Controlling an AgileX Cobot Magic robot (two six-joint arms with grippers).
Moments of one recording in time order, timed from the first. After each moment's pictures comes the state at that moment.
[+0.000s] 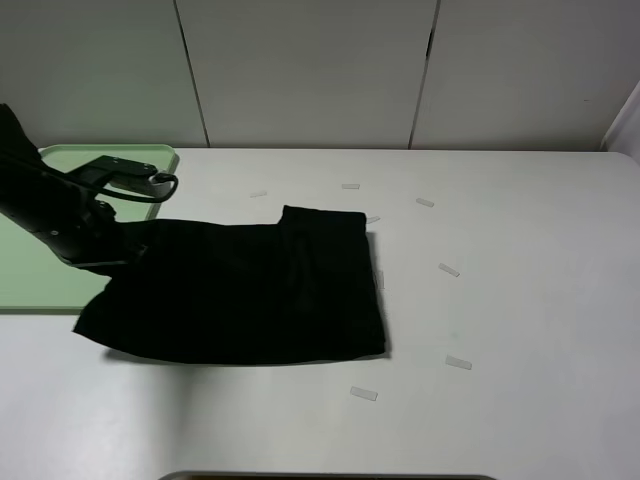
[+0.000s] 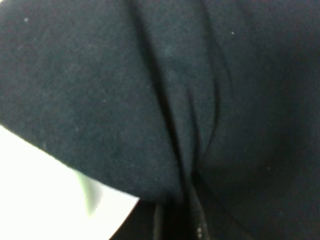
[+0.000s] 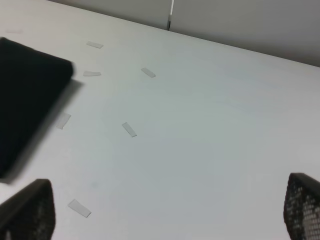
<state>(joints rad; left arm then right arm) -0.12 1.68 -0.78 -0.17 0.40 0.42 0.14 -0.01 -0.49 0.06 1.04 -0.14</state>
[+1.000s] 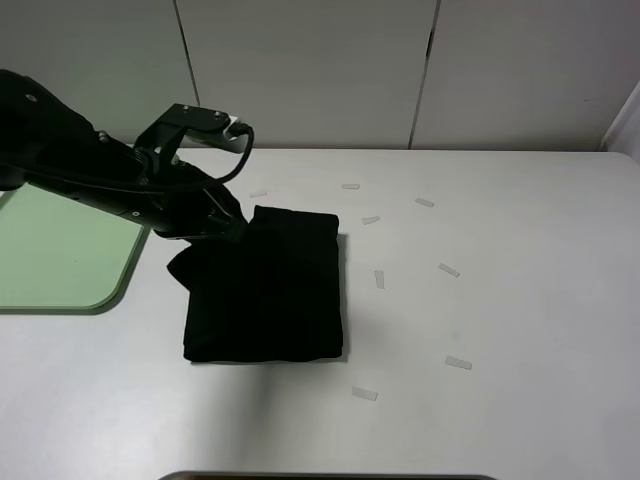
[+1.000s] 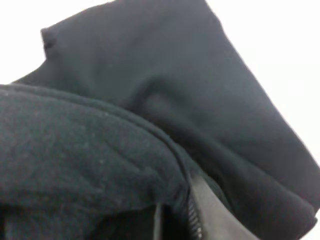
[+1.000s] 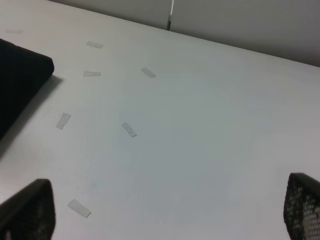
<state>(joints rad) -0.46 1.61 -0.78 -0.94 0.17 0.98 0.14 -0.01 -0.49 0.06 1.04 -0.14</state>
